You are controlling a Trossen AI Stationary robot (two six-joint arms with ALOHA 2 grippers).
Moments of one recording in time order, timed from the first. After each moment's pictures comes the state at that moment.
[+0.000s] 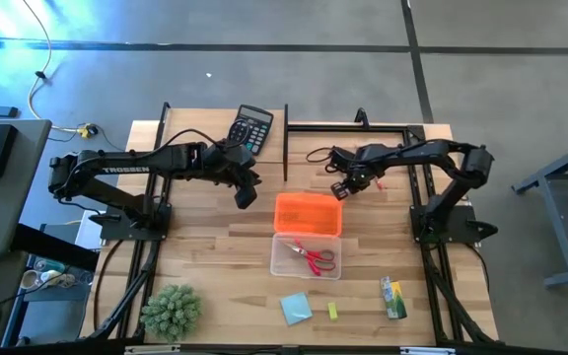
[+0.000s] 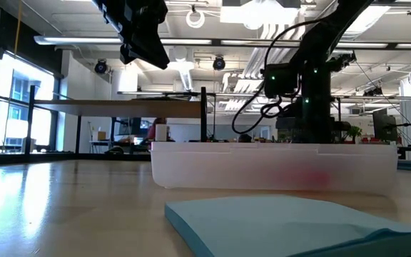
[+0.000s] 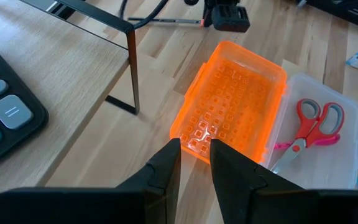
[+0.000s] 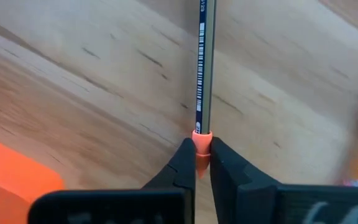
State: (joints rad) left arm 0.30 1.28 1.05 -0.56 -0.07 -0.26; right arm -0.44 1.65 0.89 -0.72 0.05 0.60
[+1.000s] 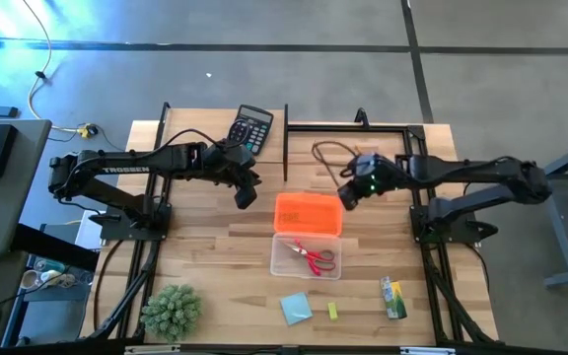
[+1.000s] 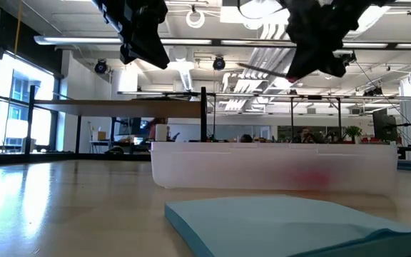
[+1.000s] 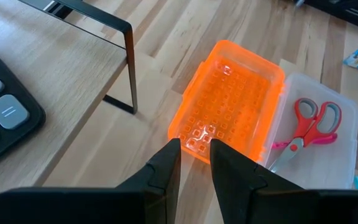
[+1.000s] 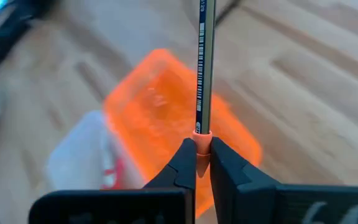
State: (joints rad) left arm 0.30 1.28 1.05 -0.56 -0.06 -0.26; right arm -0.11 1.13 0.90 -0.61 0.06 0.69
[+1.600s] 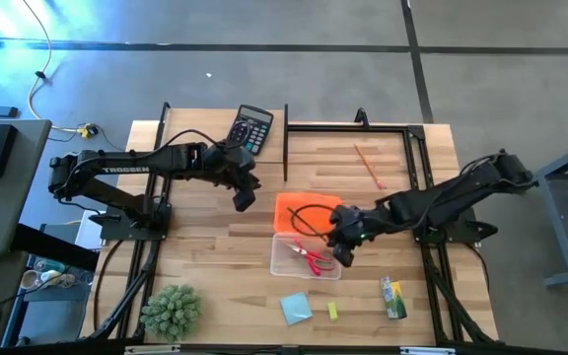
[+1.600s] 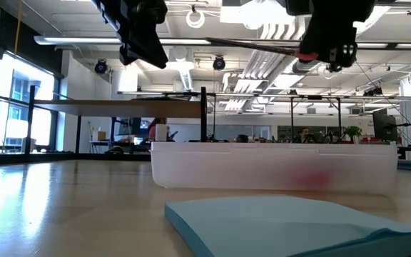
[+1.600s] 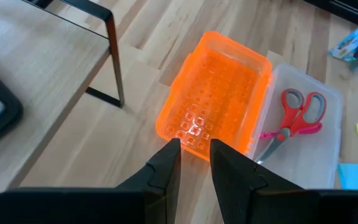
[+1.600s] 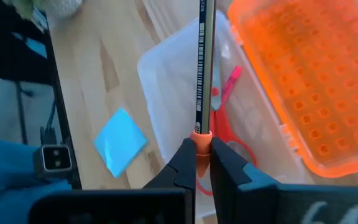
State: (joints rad) left arm 0.29 1.28 1.05 -0.57 0.00 -0.26; right arm 0.31 1.35 0.98 -0.51 0.05 0.80
